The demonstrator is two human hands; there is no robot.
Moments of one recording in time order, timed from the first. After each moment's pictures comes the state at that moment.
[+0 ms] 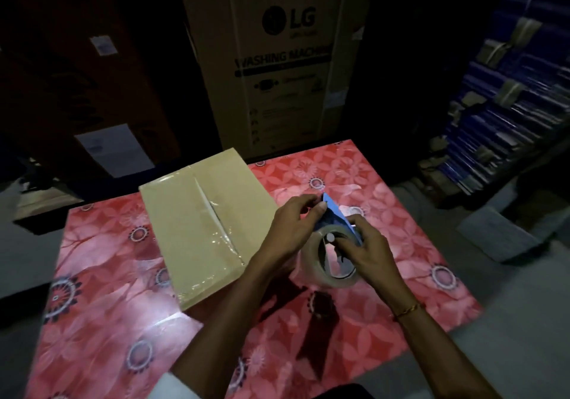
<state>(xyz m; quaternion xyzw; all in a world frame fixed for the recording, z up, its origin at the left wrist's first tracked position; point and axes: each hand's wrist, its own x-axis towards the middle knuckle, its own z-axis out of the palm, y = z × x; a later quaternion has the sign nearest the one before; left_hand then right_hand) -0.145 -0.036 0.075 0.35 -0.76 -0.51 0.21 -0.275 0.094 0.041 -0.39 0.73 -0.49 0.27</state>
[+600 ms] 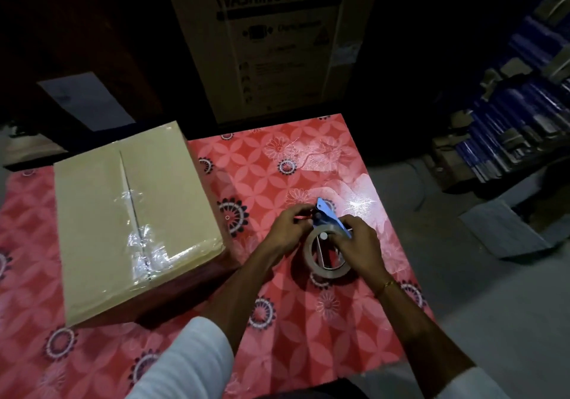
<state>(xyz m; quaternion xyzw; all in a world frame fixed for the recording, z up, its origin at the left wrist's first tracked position) -0.289 -0.038 -0.051 0.46 -0.61 -0.63 0.12 -0.429 0.072 -0.056 -0.40 0.82 -0.31 0.27</state>
